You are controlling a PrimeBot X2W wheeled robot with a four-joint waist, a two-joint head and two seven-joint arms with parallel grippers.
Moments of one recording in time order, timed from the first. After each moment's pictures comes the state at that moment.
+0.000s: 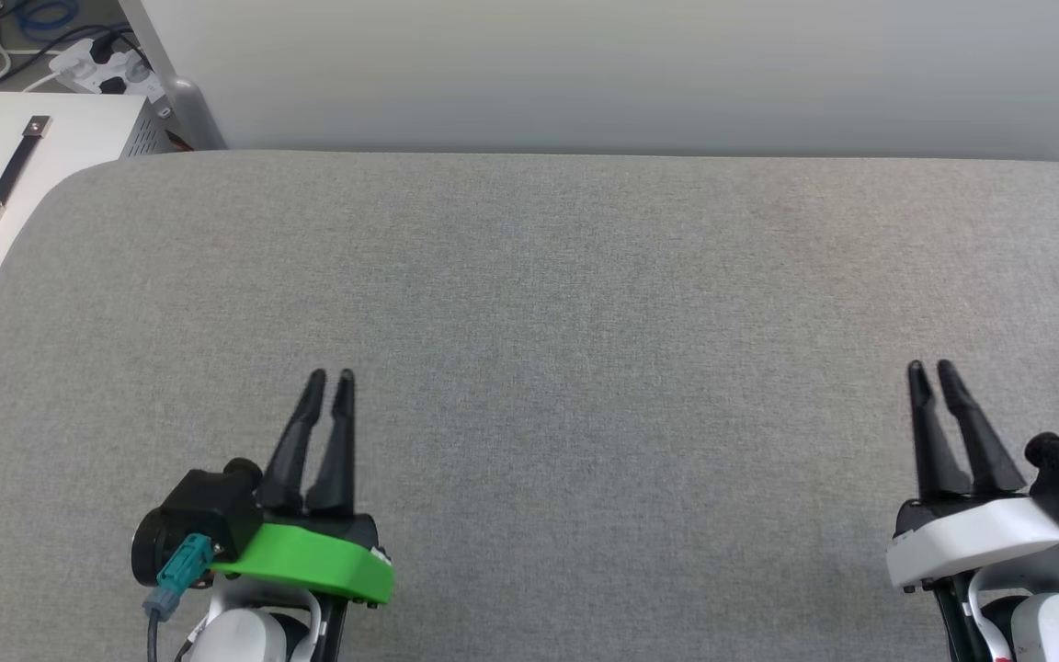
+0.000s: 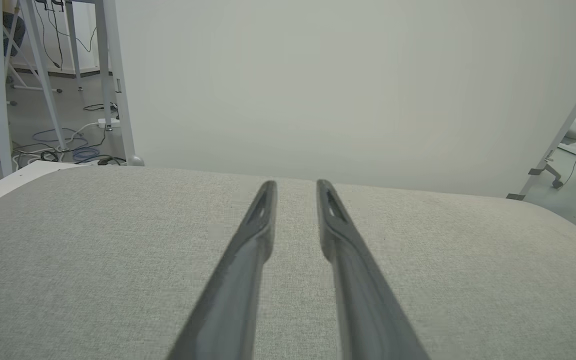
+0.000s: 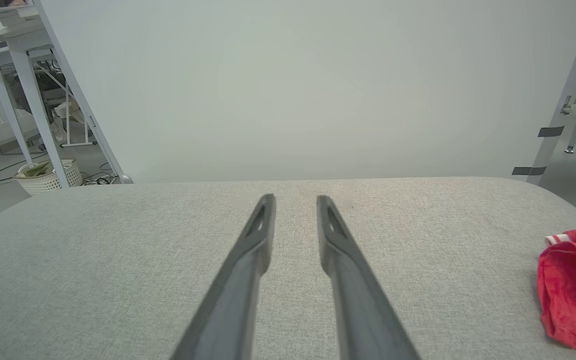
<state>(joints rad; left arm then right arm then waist) -0.05 0.06 -0.07 0.07 -0.23 -0.13 -0.25 -0.04 -0.10 -0.04 -0.01 0.20 0.13 -0.14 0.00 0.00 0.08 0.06</state>
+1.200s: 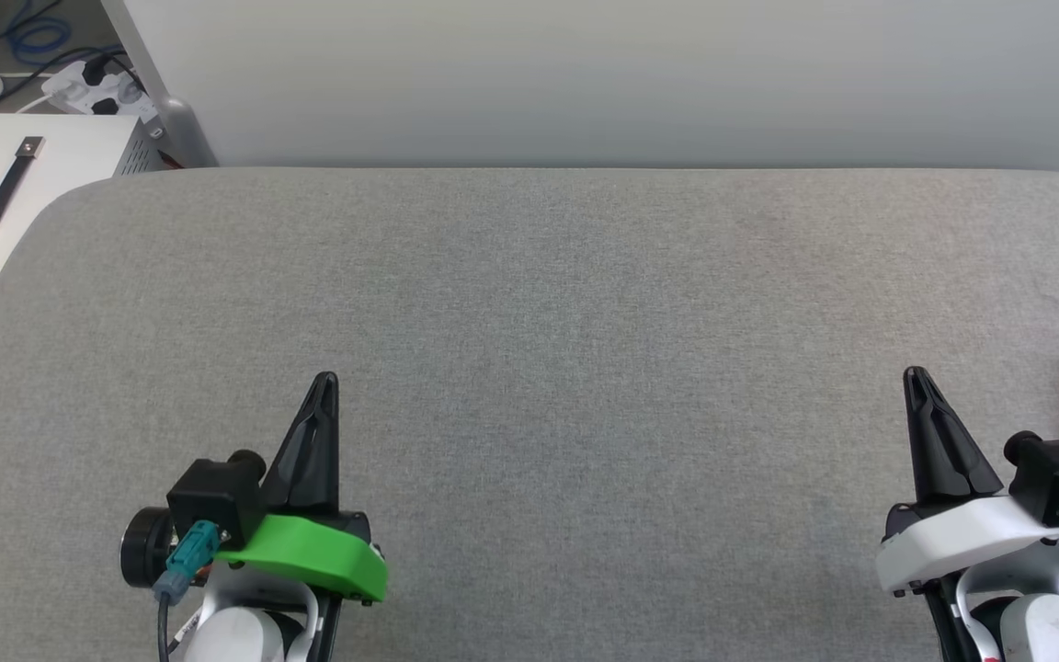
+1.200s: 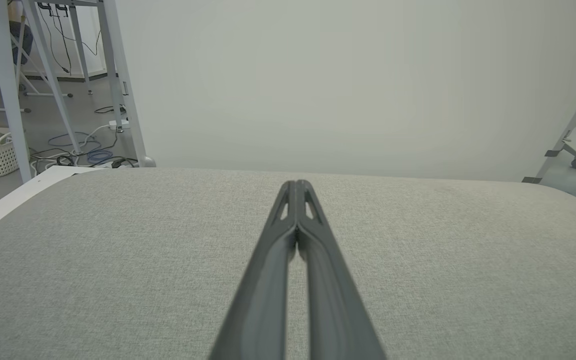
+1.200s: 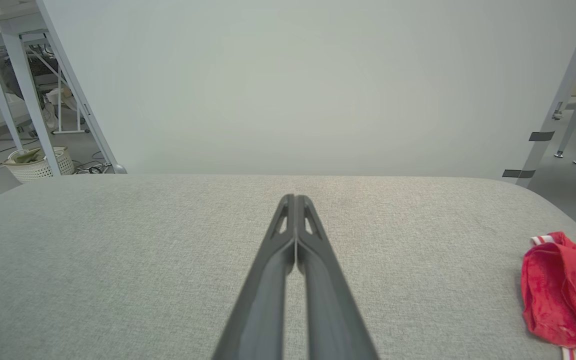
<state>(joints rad) -0.05 0.06 -0.05 0.05 -0.17 -0.10 -0.18 -0.04 -0.09 -0.03 -0.01 0.15 0.13 -0.10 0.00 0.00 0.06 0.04</state>
